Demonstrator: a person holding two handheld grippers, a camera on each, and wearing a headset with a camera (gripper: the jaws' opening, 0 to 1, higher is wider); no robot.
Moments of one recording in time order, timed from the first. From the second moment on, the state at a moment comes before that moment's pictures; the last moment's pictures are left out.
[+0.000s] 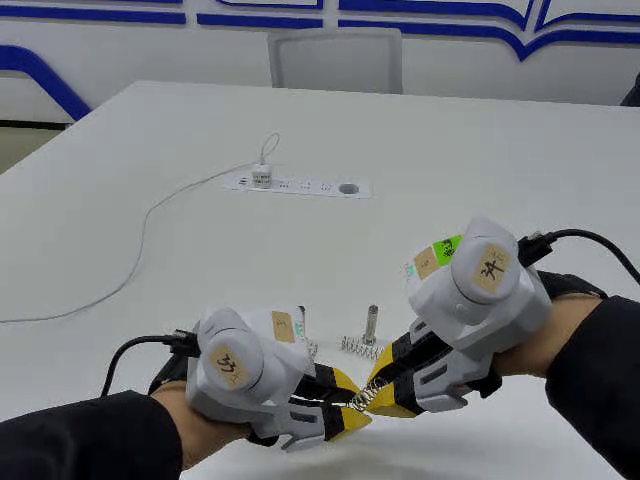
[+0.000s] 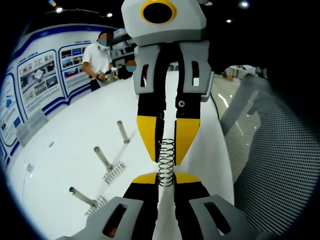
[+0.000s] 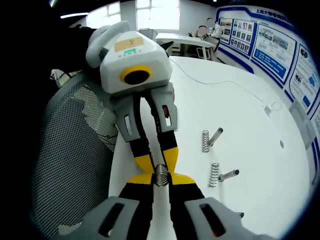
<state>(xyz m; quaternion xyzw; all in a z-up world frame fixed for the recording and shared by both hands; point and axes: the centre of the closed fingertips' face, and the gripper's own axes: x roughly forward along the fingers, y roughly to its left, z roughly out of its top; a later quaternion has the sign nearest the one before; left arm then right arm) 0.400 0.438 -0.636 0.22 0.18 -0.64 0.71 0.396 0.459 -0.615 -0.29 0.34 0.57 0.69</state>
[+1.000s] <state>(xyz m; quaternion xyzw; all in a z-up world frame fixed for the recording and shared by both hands) 0.429 0.496 -0.615 0.18 0.19 -0.59 0.76 0.420 0.410 -0.603 -0.28 0.36 0.52 0.72</state>
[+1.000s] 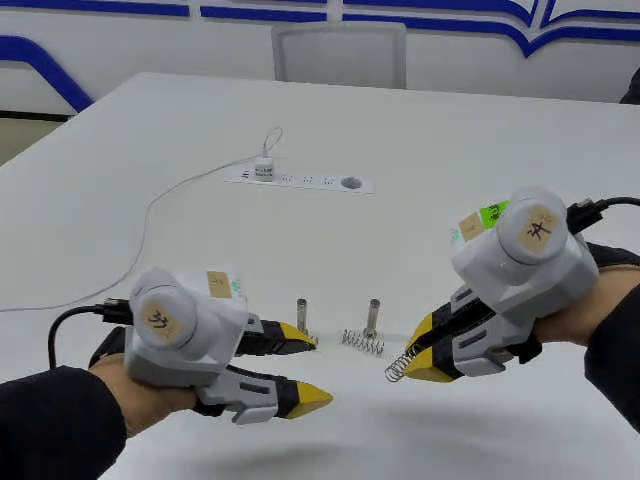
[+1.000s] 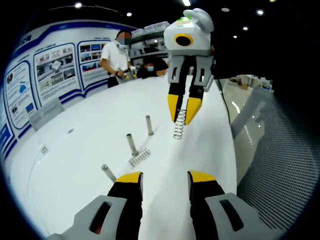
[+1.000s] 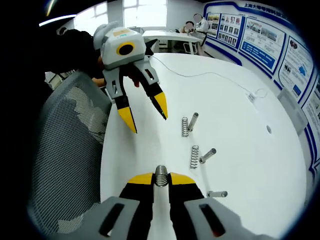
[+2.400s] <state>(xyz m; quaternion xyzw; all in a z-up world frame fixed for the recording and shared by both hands) 0.429 0.533 -0.611 0.11 0.20 -0.52 0.82 0.498 0.338 -0.603 -0.36 0.44 0.45 0.69</state>
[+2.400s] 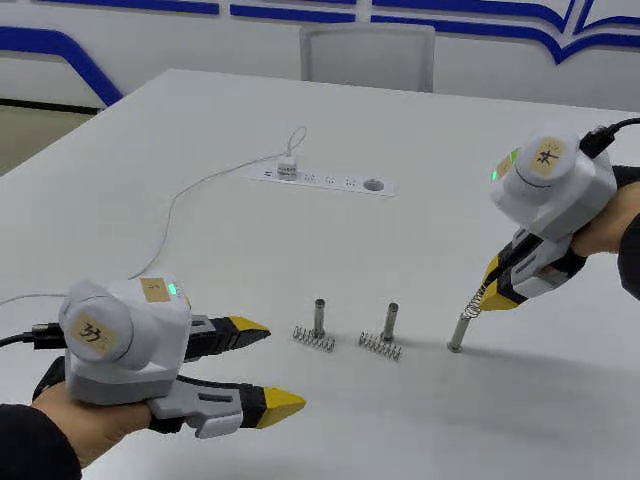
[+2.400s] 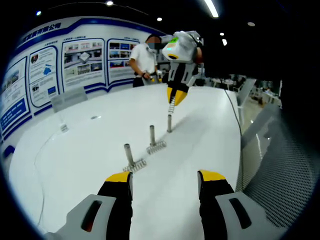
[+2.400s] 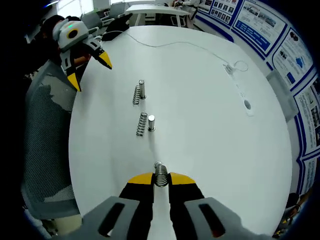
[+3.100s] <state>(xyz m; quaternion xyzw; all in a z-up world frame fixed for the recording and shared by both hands) 0.427 0.531 -0.615 0.11 0.20 -0.52 0.82 0.499 0.343 -0.637 -0.38 0.49 0.45 0.65</state>
